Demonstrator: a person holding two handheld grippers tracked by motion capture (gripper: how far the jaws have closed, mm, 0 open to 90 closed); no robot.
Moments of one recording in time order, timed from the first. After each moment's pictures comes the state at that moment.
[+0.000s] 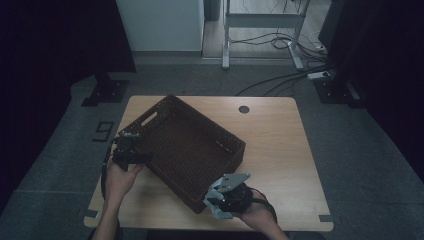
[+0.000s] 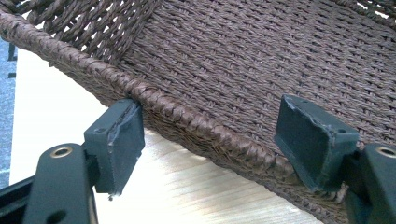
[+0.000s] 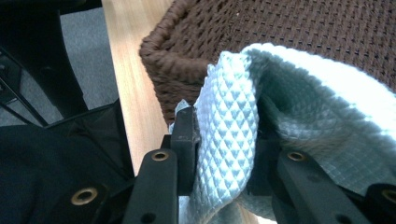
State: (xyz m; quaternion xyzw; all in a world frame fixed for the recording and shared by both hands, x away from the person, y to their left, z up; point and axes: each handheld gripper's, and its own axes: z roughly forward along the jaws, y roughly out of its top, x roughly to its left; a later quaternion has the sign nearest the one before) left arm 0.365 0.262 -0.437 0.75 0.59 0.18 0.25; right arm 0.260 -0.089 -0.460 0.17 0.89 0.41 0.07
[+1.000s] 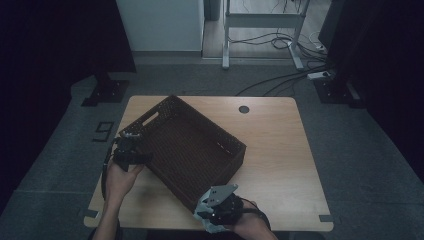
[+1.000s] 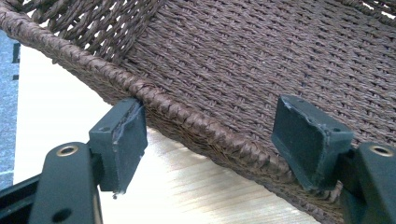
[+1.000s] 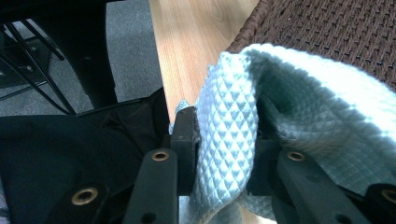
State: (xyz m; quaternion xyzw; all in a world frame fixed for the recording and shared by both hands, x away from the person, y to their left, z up) left arm 0.364 0.259 -0.436 0.75 0.59 0.18 0.25; right arm 0.235 -0.063 -0.459 0.12 0.91 0.40 0.04
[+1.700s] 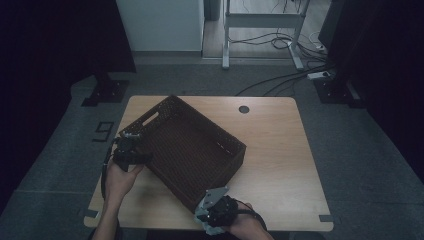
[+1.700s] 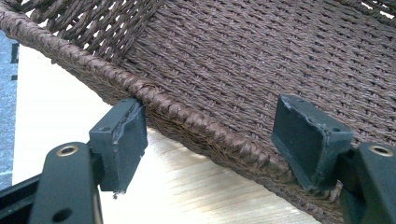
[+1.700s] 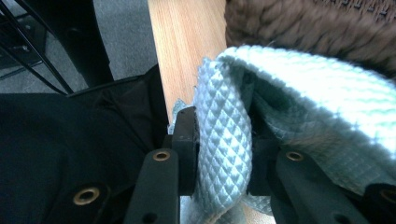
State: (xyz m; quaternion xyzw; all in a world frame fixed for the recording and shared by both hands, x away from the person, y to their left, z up) left arm 0.364 0.260 -0.436 0.75 0.58 0.18 0.25; right arm 0.241 -0.052 -0.490 0.12 0.92 0.36 0.03
